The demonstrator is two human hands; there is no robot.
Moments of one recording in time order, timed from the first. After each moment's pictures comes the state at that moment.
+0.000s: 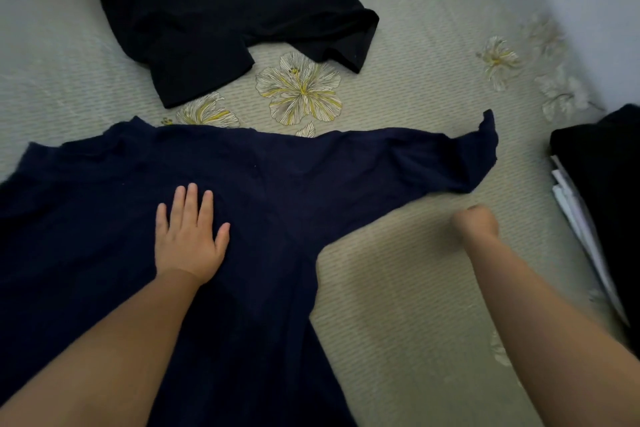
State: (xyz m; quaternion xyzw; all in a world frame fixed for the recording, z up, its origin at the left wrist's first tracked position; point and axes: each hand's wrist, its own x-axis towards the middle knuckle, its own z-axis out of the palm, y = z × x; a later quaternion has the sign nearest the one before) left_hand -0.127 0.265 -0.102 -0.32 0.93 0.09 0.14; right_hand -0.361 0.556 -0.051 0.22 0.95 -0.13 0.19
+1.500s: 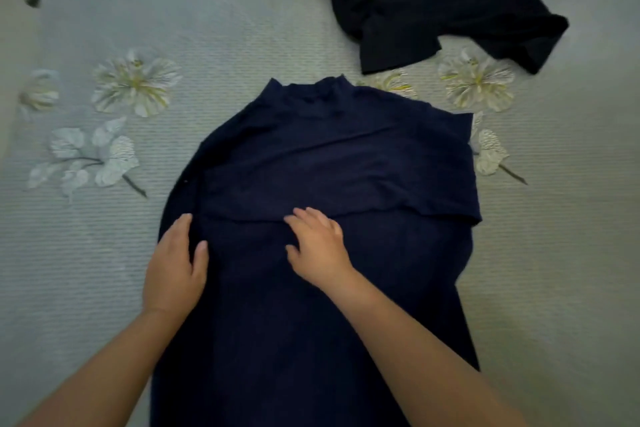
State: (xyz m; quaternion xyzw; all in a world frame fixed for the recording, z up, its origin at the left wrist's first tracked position) left_hand 0.135 0.207 -0.052 -0.53 0.80 0.28 -0.03; right_hand -0.030 0.305 -0.067 -0.47 0.80 -0.14 0.34
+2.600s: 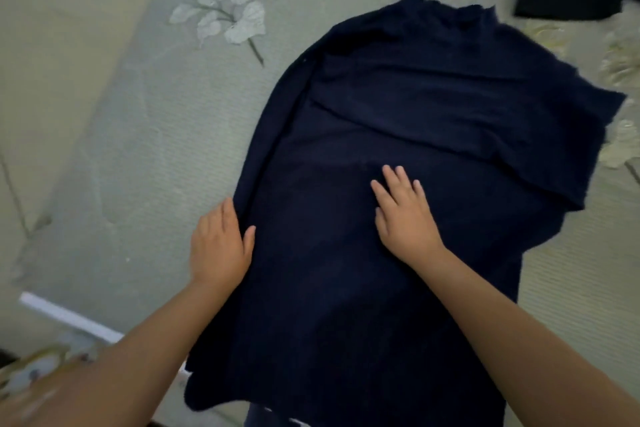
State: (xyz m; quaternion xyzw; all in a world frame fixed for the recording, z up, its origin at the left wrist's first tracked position) left_hand 0.250 0.329 -0.072 -0.64 0.74 0.19 0.08; right_hand -0.005 0.376 -0.075 -0.64 0.72 0.02 0.25
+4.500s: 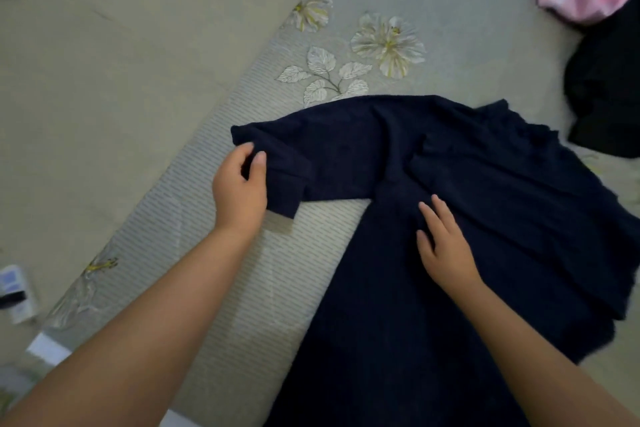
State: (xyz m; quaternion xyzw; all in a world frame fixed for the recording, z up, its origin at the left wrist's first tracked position) left_hand 0.314 0.160 -0.024 -0.69 0.47 0.40 -0.37; right_hand 0.065 0.275 -0.056 -0.58 0.78 -0.08 0.23
